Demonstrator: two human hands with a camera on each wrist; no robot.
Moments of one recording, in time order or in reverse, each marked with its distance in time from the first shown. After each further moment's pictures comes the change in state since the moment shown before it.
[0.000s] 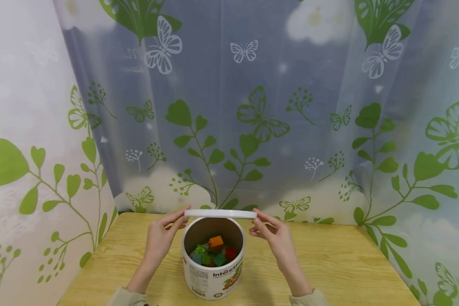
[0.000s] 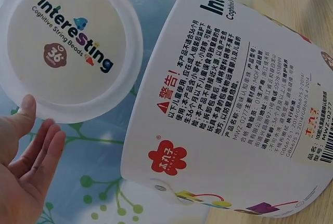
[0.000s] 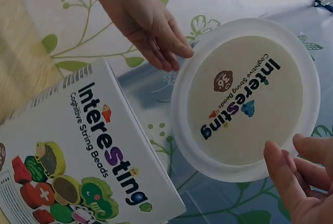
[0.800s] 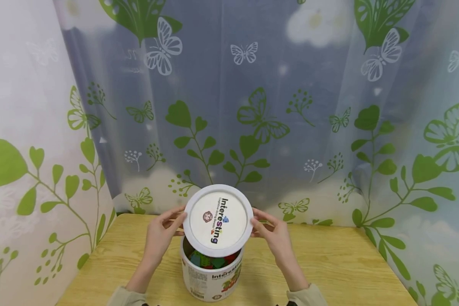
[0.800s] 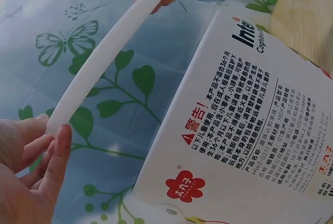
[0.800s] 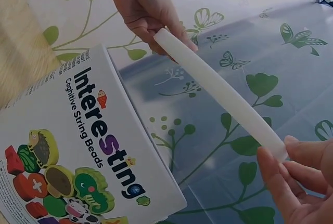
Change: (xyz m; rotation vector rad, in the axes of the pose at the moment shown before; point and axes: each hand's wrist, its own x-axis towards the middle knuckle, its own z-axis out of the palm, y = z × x) left_hand 0.004 0.008 0.002 -0.142 0.001 -0.199; right_hand 0.013 0.004 0.000 -0.088 0.021 -0.016
